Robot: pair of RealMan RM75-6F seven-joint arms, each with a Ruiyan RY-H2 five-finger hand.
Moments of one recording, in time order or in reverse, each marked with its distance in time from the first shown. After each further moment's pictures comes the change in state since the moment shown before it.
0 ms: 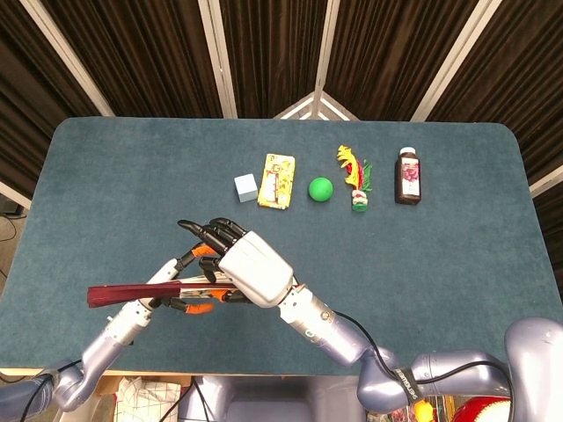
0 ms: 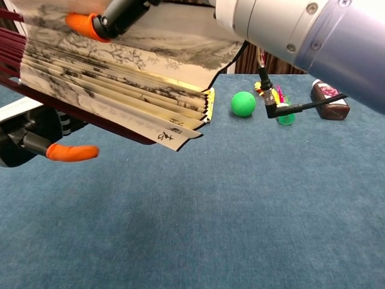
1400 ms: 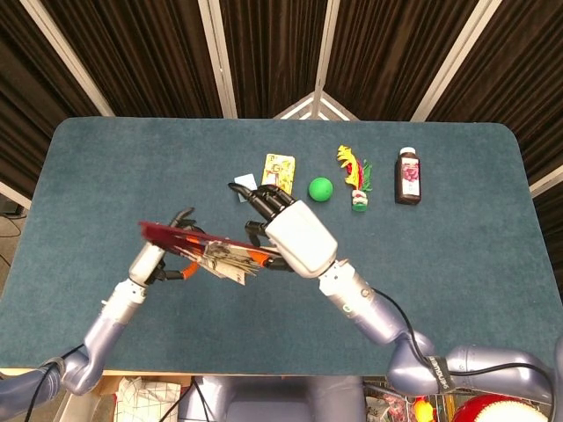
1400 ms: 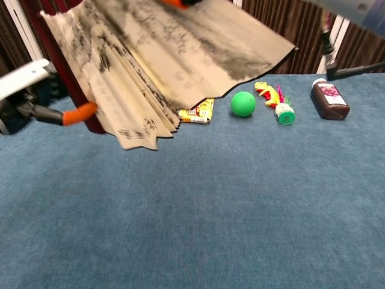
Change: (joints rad) left arm -0.007 -0.016 -0.114 0.070 -0.130 0.014 0.298; right arm -0.075 0.183 0.012 0.015 -0.007 0.032 0.074
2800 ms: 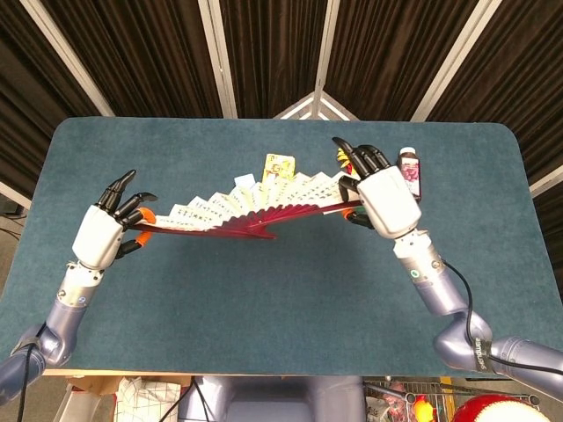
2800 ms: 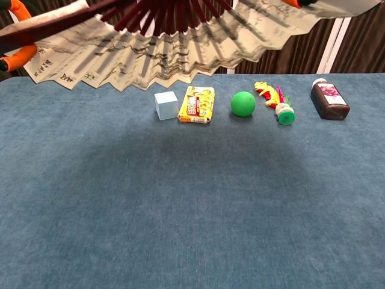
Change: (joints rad) left arm -0.017 -0.053 -0.077 0.422 0.095 0.352 0.445; right arm -0.130 0.104 -0.051 0.292 -0.040 0.106 0.133
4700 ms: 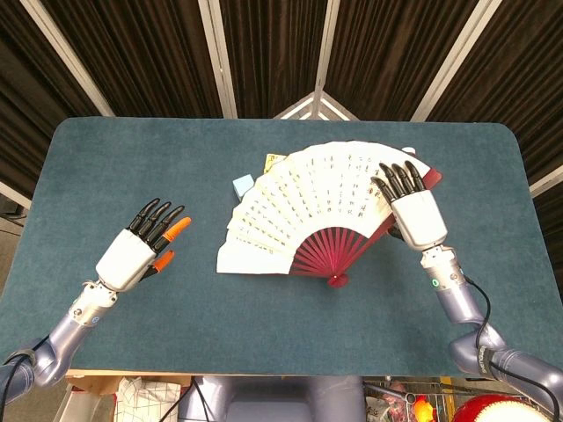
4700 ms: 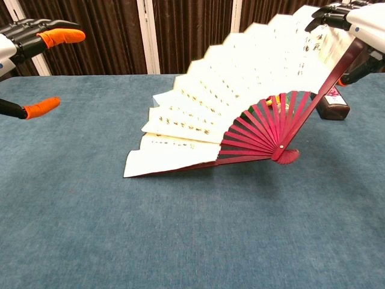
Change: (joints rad) left arm 0.008 0.106 0.170 -0.253 0.054 -0.079 0.318; right arm -0.116 -0.164 -0.122 0.398 -0.018 0.014 -0.014
